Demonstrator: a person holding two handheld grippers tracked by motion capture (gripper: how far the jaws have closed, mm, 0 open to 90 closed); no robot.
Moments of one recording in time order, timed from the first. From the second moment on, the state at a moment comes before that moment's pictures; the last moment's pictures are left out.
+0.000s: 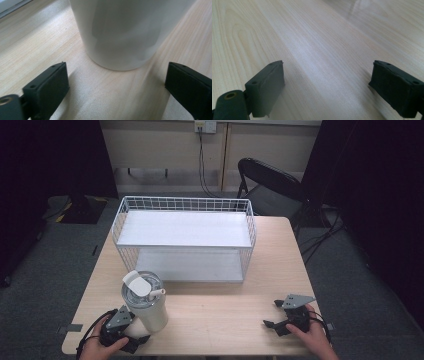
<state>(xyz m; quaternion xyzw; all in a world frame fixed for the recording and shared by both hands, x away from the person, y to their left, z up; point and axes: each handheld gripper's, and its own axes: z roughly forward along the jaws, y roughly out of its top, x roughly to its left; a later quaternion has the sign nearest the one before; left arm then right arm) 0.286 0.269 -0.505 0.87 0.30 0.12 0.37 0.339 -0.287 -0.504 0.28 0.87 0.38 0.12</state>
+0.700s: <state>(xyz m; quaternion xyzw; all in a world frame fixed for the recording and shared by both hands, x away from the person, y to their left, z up) 0.281 0.278 -0.485 0.85 0.31 0.11 0.41 0.343 -0.285 -0.504 0.28 0.87 0.38 0.12</state>
